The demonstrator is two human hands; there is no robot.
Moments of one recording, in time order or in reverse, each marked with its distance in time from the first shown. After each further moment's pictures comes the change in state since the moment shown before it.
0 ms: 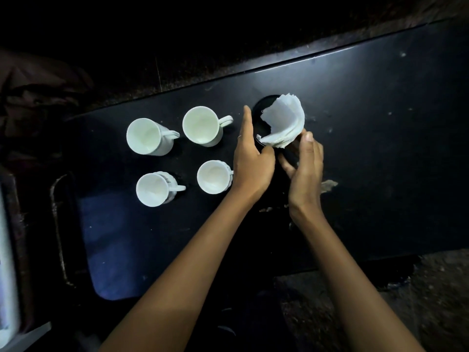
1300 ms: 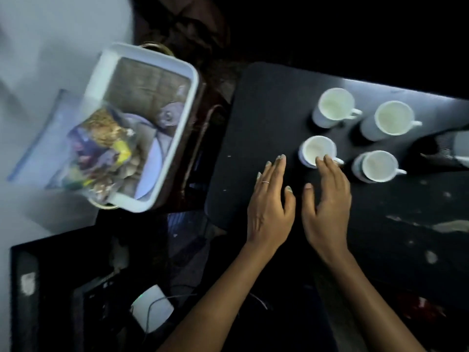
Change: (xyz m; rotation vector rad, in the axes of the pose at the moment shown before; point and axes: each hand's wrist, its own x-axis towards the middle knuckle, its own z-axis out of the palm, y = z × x) left_hand -0.153 -0.112 -0.229 0.359 0.421 0.209; right_hand -0.204 0.044 0.131 -0.939 -0.478 -0.541
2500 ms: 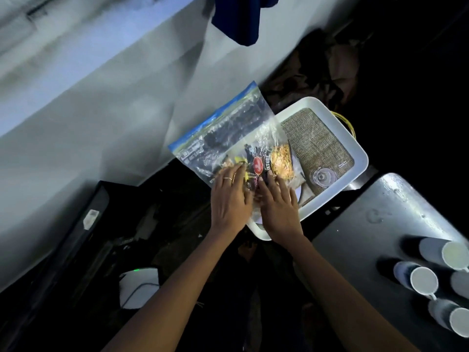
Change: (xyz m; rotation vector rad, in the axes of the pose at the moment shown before) left_hand 0.005 -0.203 -0.303 0.298 0.428 -0.341; right_hand -0.013 -0.241 0.247 -0.647 -0.690 -0.690
